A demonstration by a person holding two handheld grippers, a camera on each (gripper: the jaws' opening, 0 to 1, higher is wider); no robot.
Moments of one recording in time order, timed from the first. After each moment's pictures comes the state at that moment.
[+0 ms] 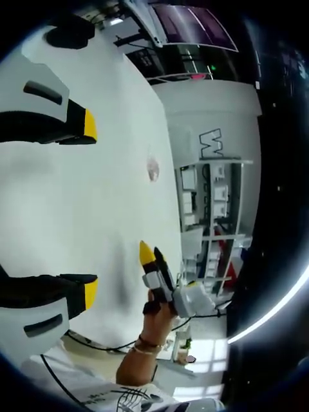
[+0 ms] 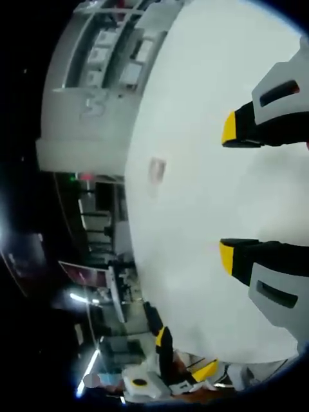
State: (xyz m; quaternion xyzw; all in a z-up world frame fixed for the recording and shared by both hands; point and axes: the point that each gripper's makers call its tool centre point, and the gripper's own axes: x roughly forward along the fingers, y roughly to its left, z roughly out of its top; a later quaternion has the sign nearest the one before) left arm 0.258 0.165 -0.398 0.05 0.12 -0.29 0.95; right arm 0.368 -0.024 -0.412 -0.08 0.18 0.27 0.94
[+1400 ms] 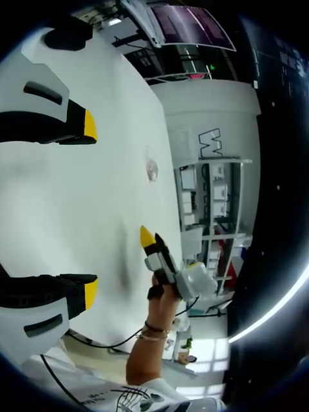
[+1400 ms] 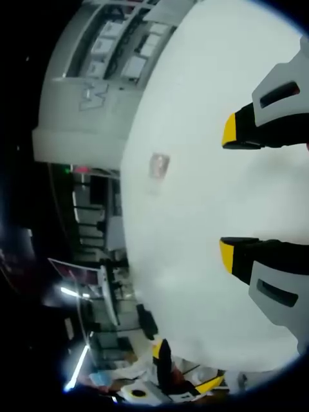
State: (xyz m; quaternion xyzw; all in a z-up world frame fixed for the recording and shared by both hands) left arm 0.257 0.165 -0.395 0.06 0.12 -0.29 0.95; right arm 0.398 -0.007 -0.414 -0.11 0.20 0.29 0.93
